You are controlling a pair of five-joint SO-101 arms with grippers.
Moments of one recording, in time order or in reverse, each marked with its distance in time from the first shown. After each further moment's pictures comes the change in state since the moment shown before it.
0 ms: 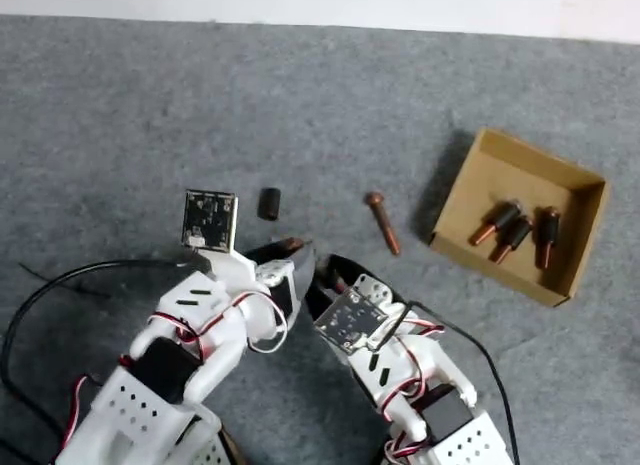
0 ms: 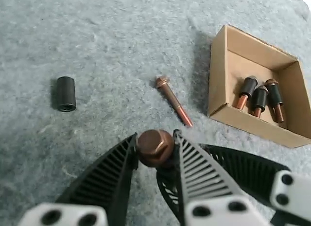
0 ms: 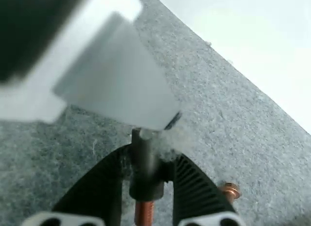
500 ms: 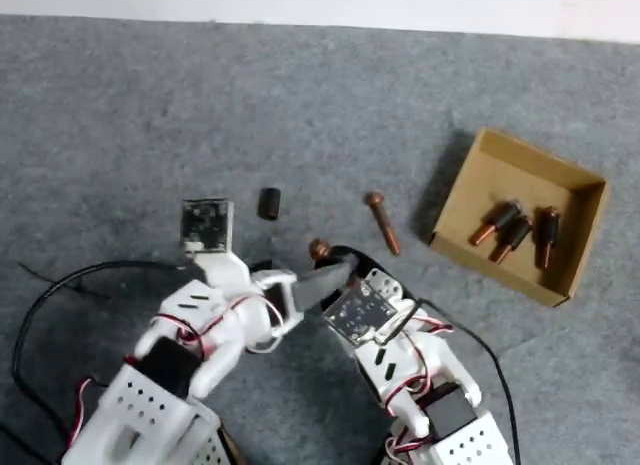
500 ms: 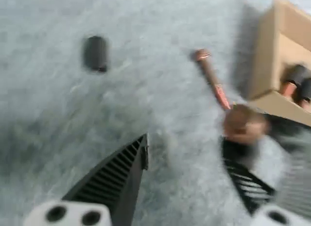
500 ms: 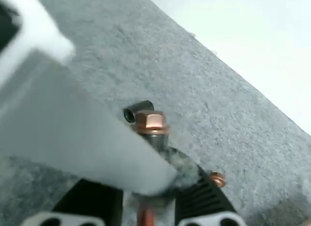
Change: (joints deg) left arm -3.5 -0.1 5.6 0.3 6.4; right arm 0.7 -0.1 0.0 -0.1 -0.2
